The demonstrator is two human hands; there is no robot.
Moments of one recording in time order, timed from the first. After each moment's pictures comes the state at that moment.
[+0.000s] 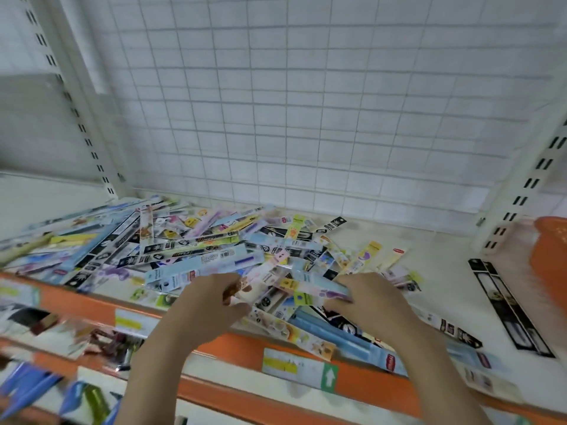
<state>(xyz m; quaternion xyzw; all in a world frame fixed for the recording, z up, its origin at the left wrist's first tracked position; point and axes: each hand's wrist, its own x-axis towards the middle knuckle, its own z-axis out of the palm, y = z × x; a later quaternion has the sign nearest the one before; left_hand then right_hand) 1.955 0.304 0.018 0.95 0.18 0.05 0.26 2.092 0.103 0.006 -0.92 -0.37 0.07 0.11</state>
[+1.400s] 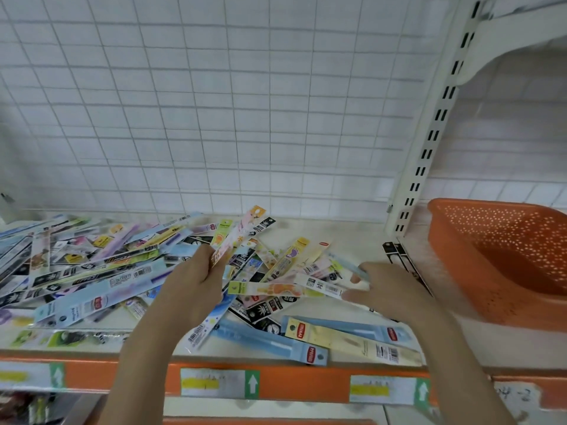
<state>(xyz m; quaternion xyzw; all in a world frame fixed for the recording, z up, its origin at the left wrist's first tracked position) 2.020 0.234 0.031 0.90 0.15 0.14 0.38 2.131 -0.016 0.019 -0.97 -0.17 0.10 0.15</state>
